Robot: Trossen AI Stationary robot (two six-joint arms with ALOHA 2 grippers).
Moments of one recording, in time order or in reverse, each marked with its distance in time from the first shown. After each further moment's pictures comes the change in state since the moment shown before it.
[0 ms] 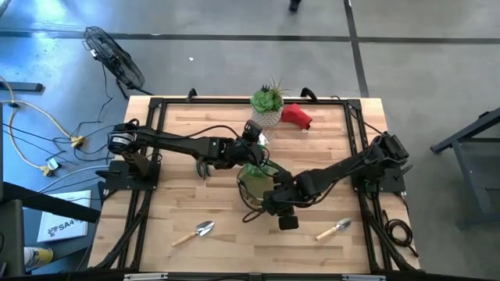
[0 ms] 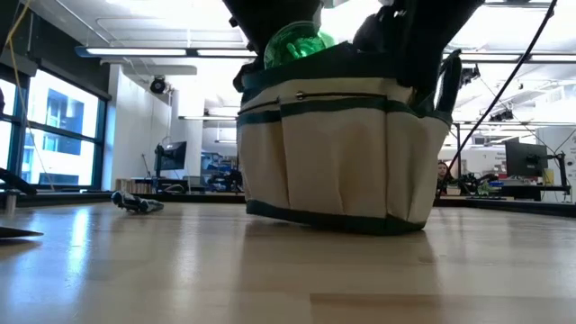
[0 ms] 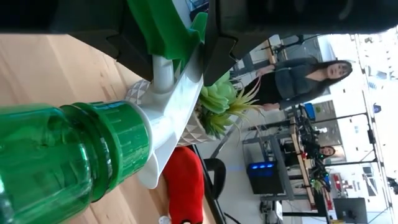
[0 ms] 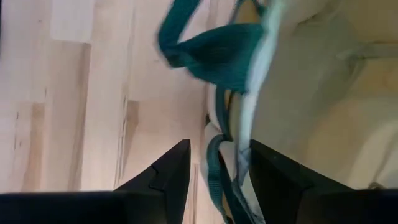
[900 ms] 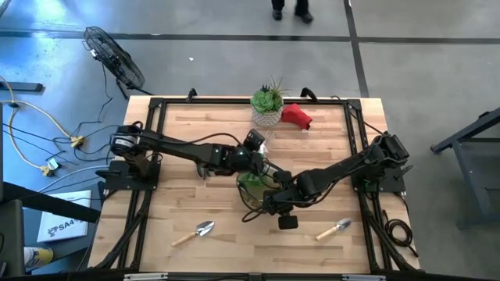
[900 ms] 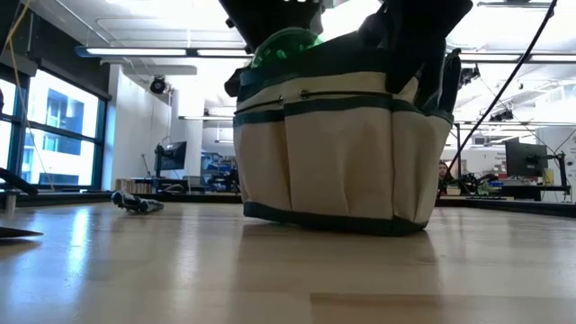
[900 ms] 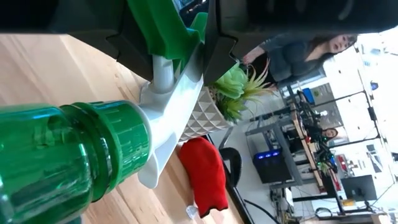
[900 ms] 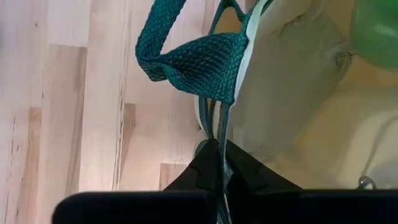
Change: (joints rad) left arm -0.047 0.035 0.000 -0.041 -0.004 0.028; right arm -0.004 -0.001 0.000 0.002 0.010 0.007
